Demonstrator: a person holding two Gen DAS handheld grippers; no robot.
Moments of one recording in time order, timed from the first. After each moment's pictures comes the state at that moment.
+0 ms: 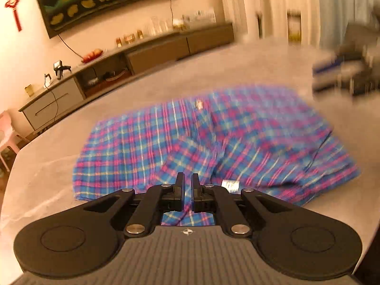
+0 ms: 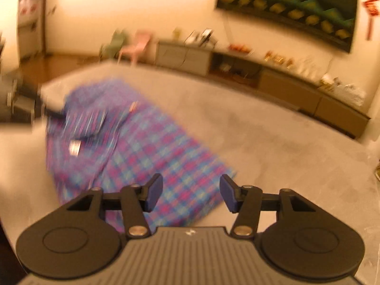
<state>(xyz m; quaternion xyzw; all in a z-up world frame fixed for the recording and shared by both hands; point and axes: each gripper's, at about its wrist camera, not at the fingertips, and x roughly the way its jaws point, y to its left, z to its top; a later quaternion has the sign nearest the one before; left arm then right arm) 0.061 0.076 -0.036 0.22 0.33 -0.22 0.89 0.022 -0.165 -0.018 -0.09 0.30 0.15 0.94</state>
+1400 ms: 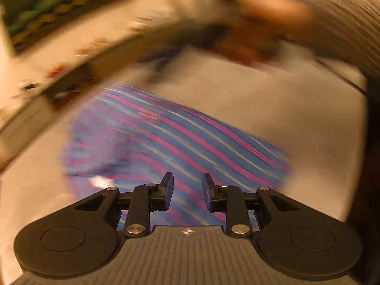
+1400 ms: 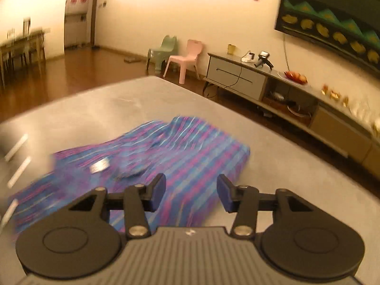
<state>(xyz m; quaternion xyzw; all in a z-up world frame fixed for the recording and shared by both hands) -0.010 0.079 -0.027 0.29 0.33 -0.34 0.84 0.150 -0.079 -0.005 -0.17 0.29 0.27 0.90</state>
